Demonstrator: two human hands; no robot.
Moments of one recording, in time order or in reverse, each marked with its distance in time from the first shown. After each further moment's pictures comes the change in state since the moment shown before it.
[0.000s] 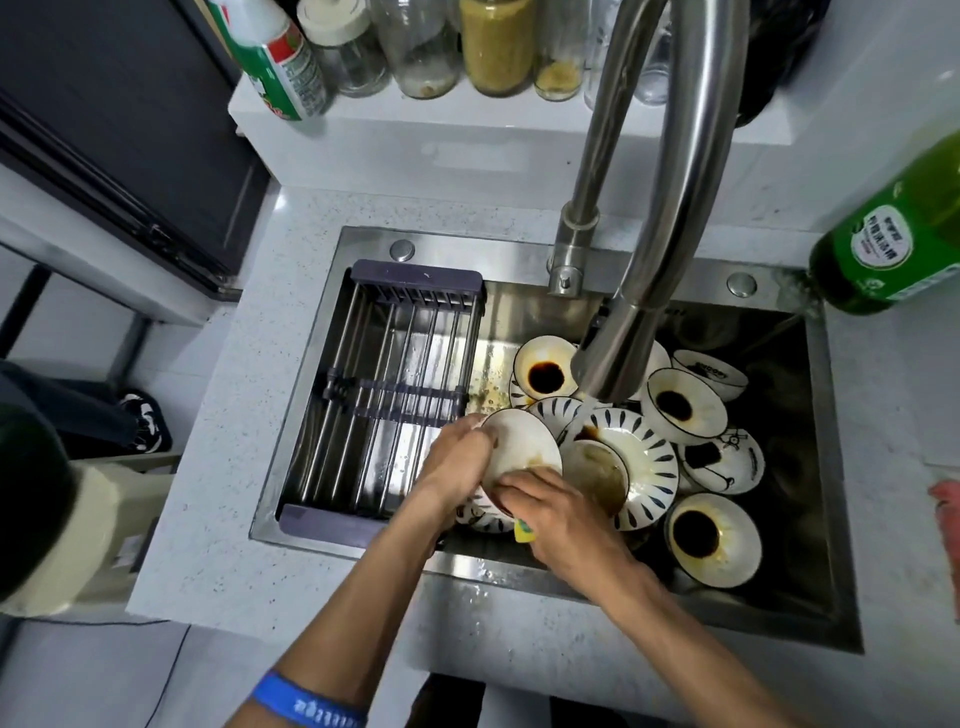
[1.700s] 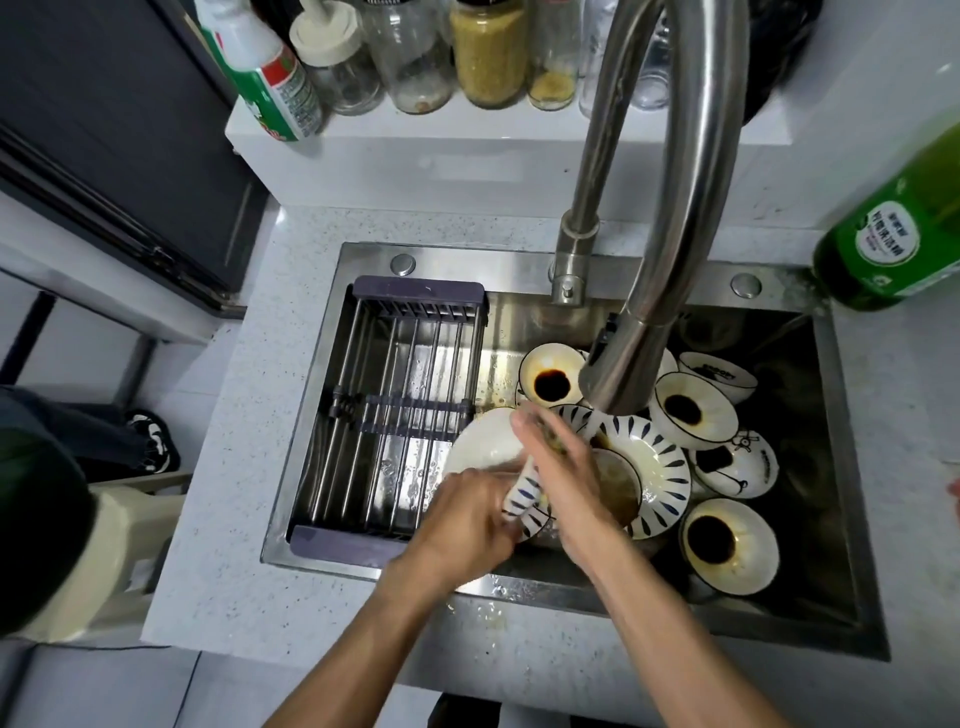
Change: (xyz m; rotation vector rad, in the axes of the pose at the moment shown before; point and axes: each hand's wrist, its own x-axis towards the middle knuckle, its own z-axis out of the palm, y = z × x) left_hand -0.033 -0.008 -0.023 0.738 -0.106 0.827; right_hand 0.052 -0.027 -0.037 1.224 0.338 0.897
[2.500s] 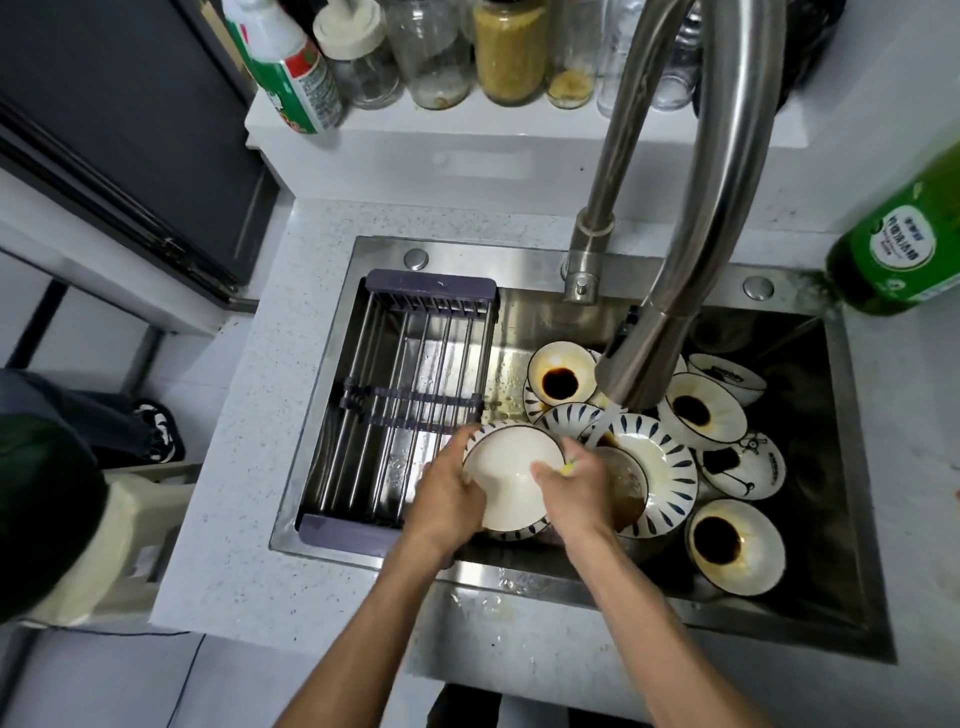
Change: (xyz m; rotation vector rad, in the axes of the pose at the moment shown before) left_hand 0.001 0.009 -0.004 -0.488 0.236 -0.646; right_hand 0.010 0.040 0.013 0.051 0.380 0.194
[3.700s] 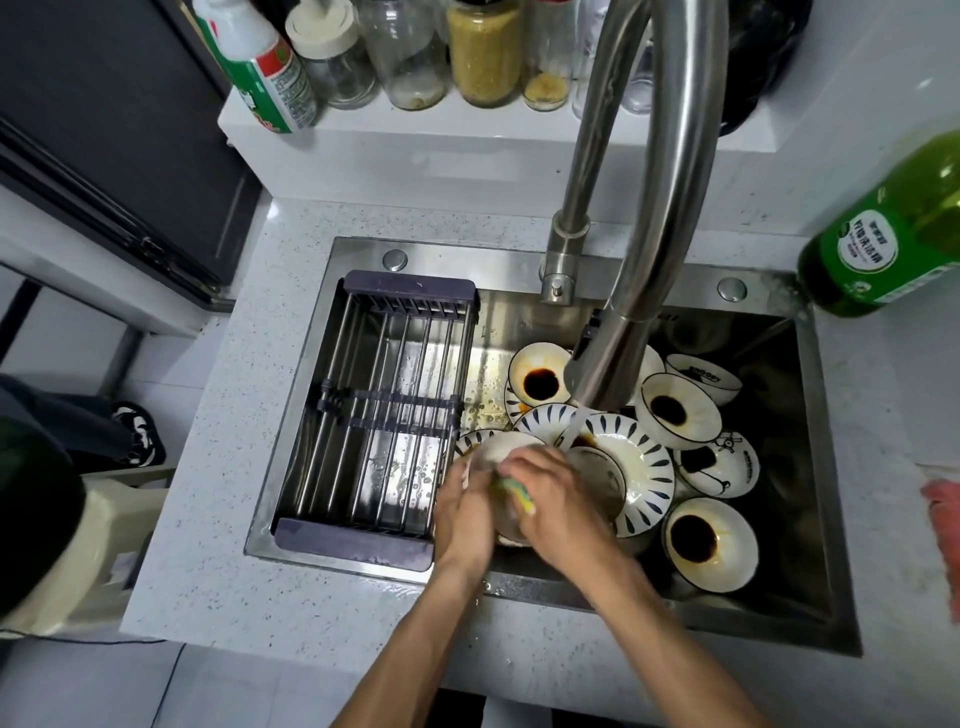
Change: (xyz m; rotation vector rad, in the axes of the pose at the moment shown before) left_hand -0.006 -0.003 0.045 -0.364 0.067 -0.270; right_hand 0.001 -0.006 -0.044 -1.116 -0.340 -1.094
